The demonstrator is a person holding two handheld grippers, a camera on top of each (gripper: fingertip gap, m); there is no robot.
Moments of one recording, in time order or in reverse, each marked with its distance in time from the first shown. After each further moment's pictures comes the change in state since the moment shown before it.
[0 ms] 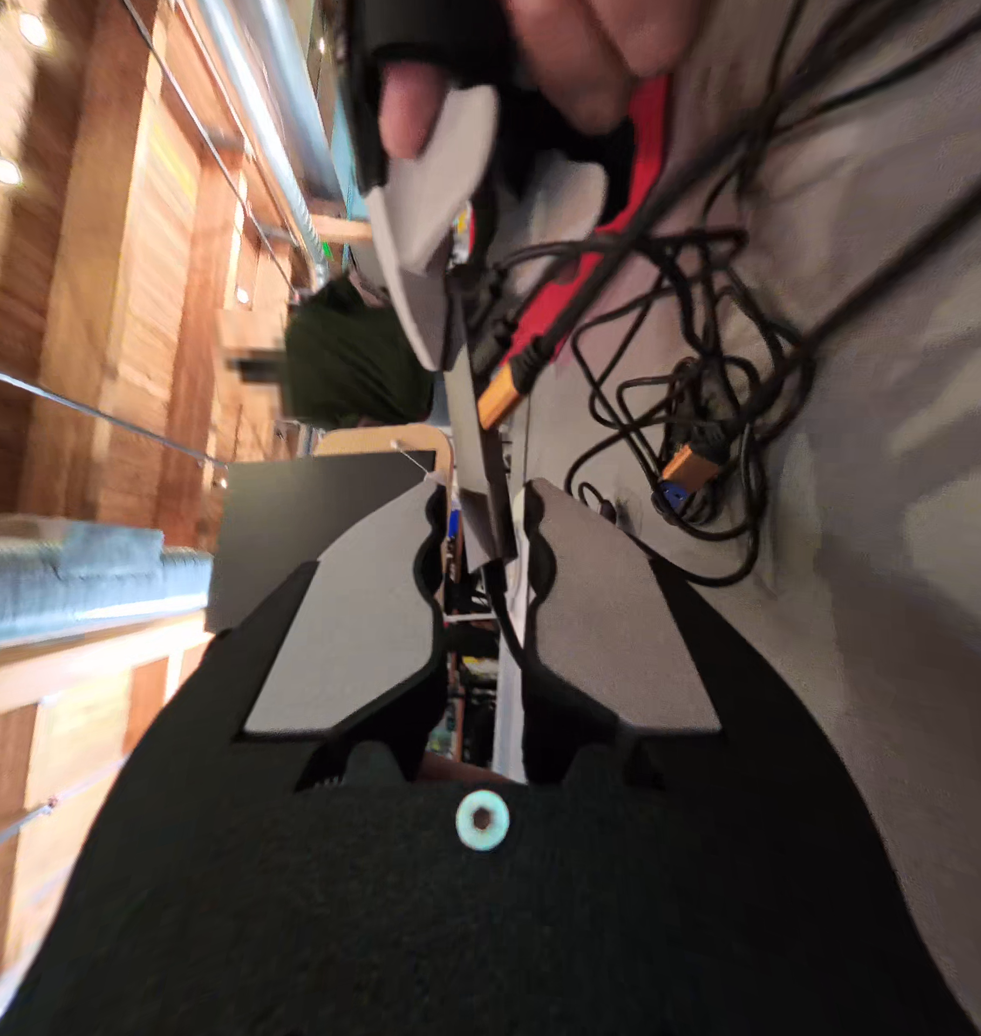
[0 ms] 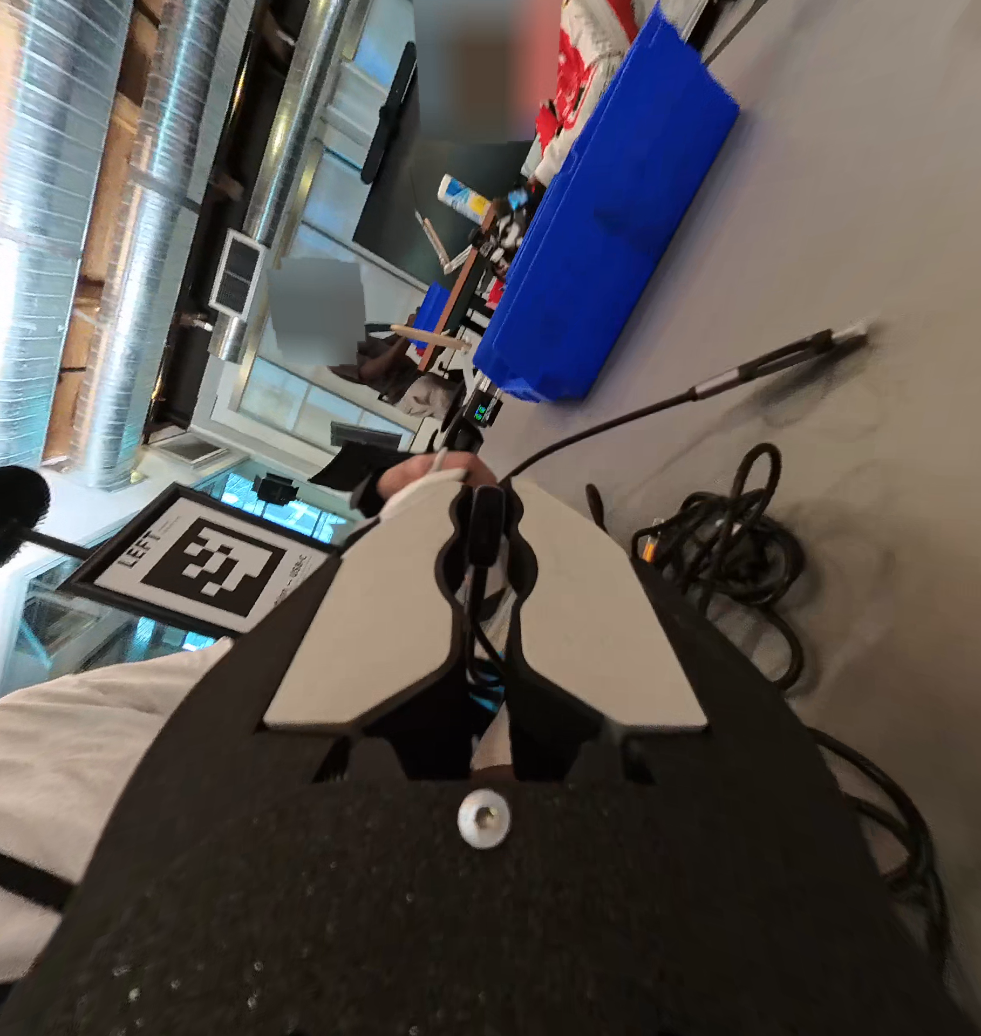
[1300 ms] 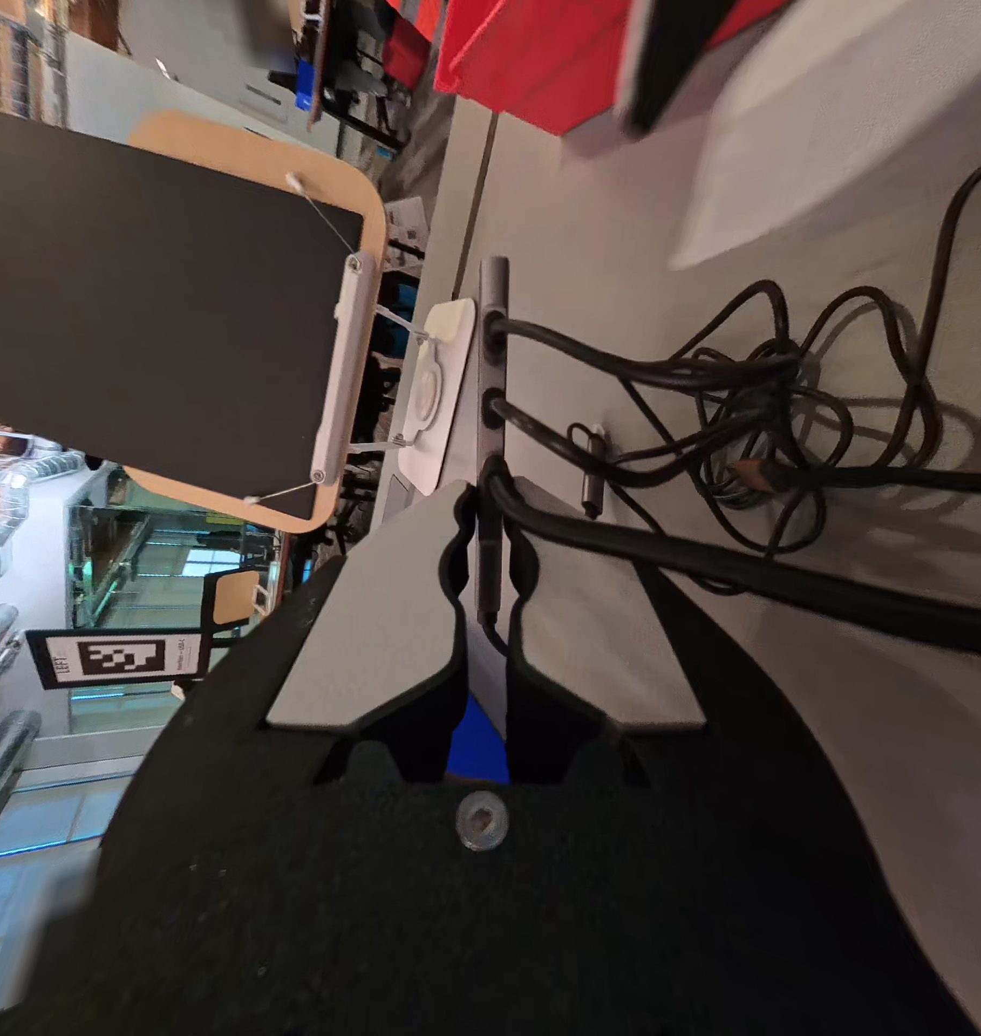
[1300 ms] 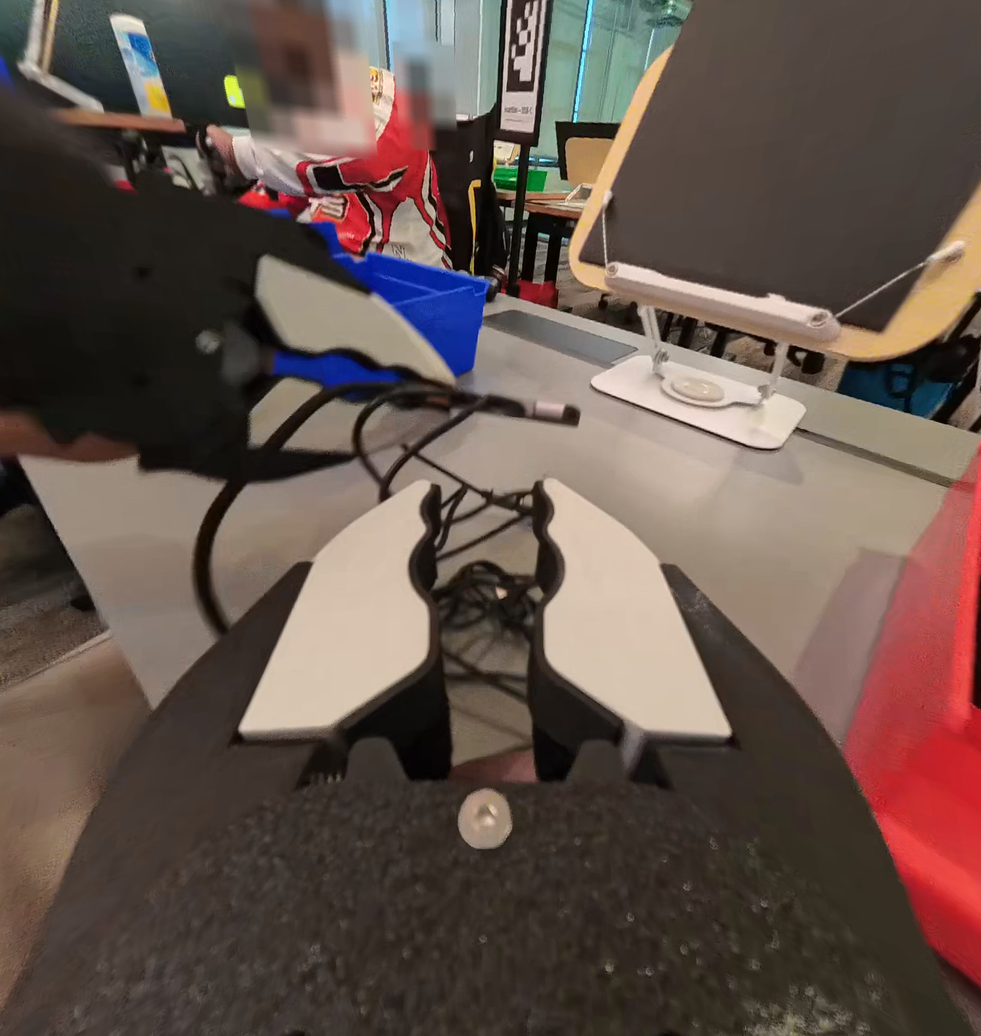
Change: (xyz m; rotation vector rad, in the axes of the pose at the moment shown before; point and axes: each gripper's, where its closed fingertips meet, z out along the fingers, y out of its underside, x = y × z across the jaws) left arm -0.038 0.061 0.027 -0.445 0.228 -0.342; right arm -0.018 -0.027 0.003 0.192 0.625 -1.074
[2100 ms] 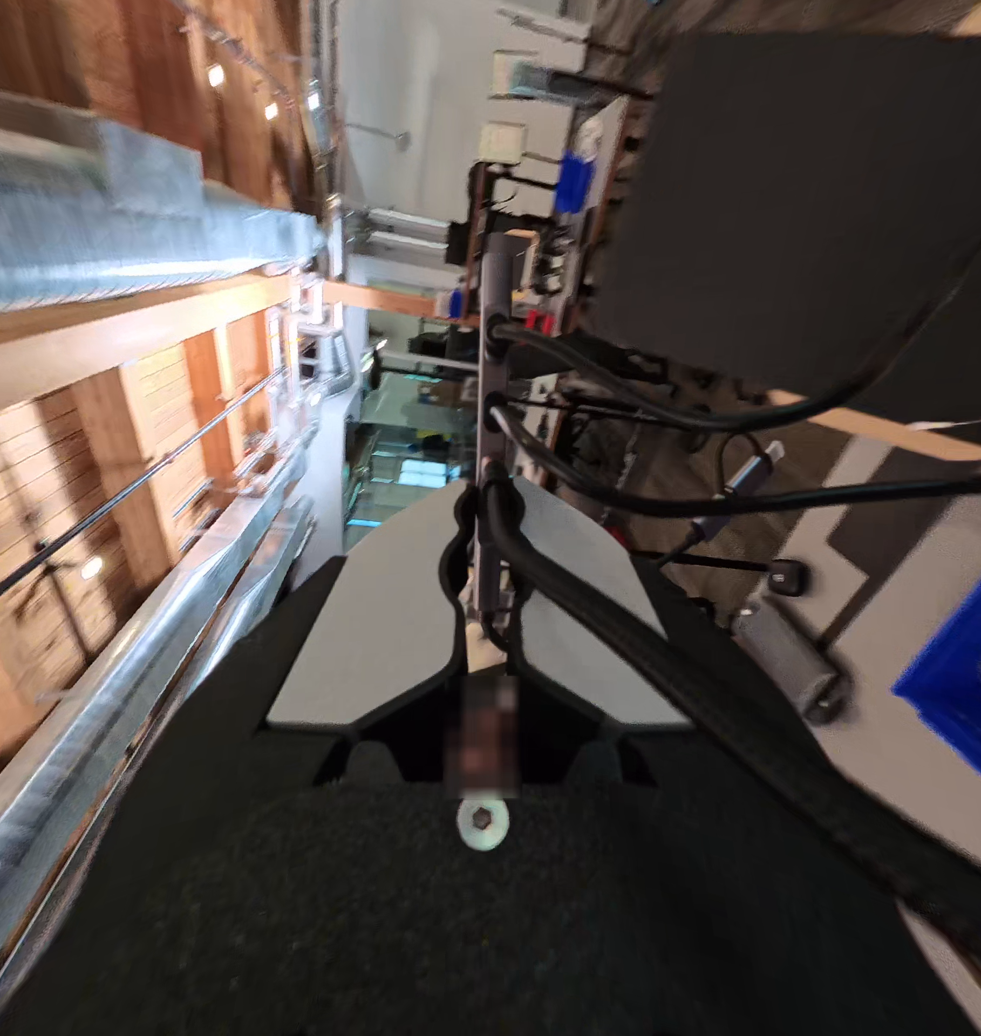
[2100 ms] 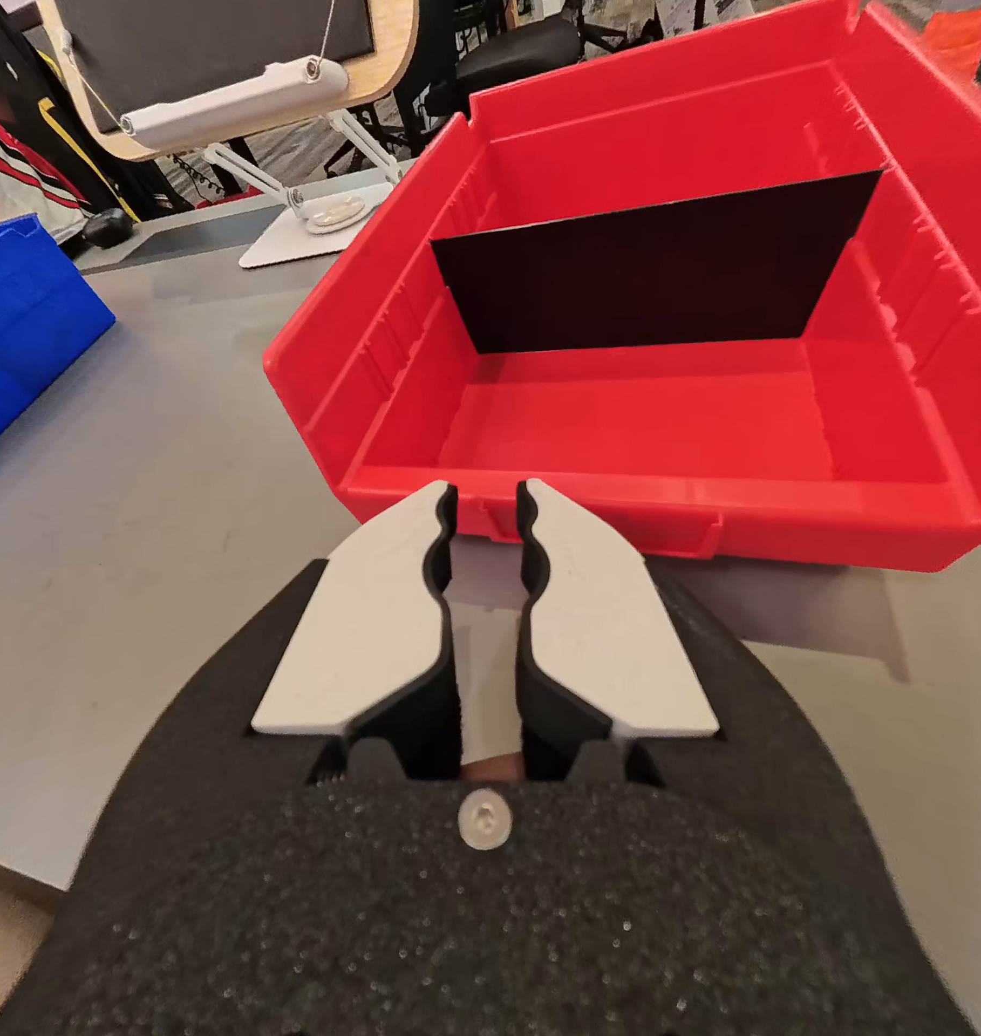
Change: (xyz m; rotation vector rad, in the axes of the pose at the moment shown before) left arm -0.546 -0.051 -0.146 -0.177 -0.340 0.147; right arm 0.166 0.094 -0.117 -0.200 0.469 0.398
